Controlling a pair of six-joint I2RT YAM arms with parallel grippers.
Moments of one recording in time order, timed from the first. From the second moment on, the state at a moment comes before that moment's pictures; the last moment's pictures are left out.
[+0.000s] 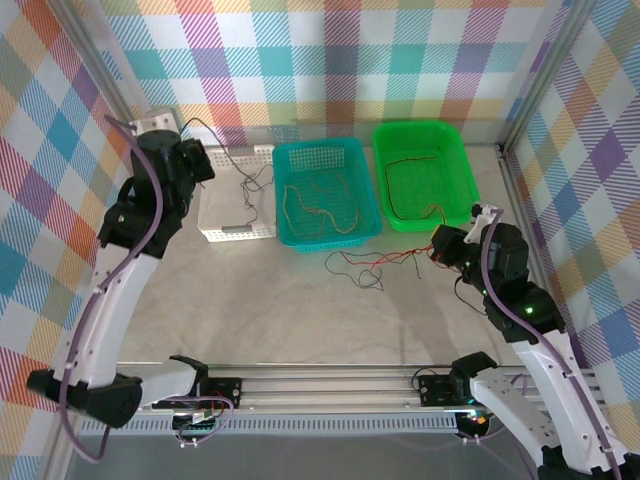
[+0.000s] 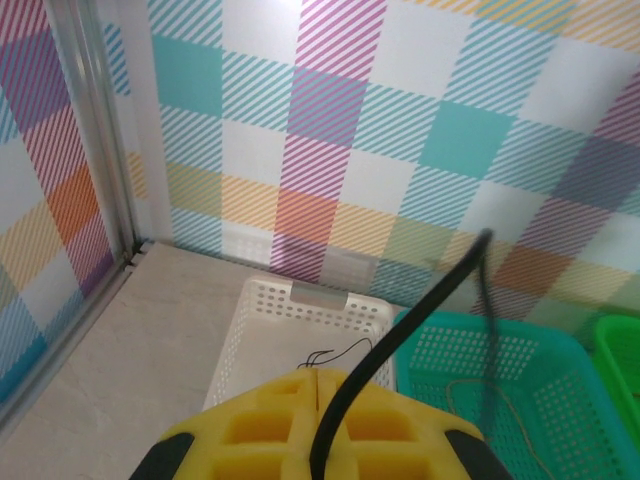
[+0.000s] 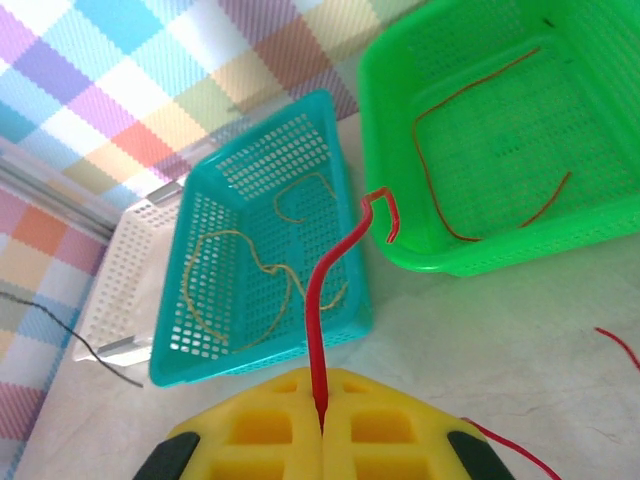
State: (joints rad) left arm -0.30 1.23 1.58 -0.65 -0.43 -0.32; right arm 0.34 0.68 0.92 -0.63 -0.01 0.59
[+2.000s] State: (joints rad) left arm -0.17 1.39 1.64 -0.54 -0.32 -0.47; right arm 0.37 0.79 0.92 -0.59 -0.20 0.55
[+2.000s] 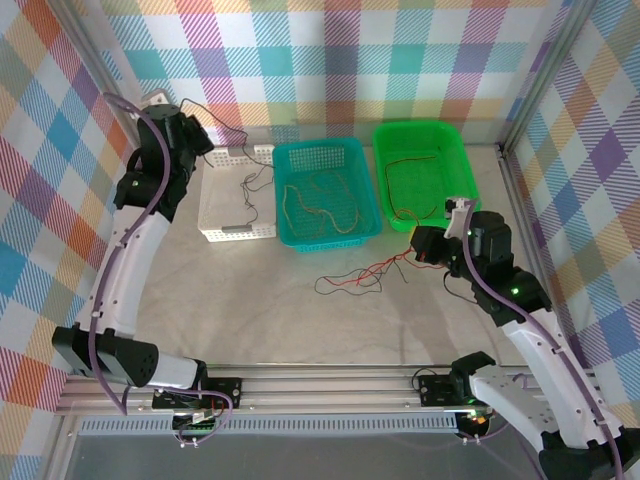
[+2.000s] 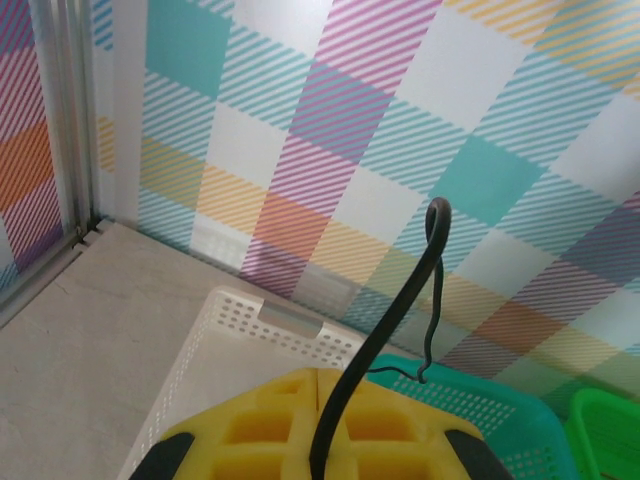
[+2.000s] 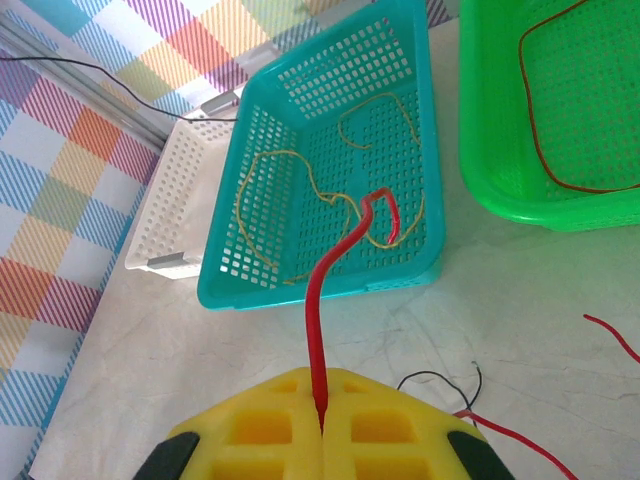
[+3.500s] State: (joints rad) left arm -0.17 1.88 1.47 -0.59 -0.35 -0.68; right arm 0.61 0.86 0.88 -0.53 -0.15 0.57
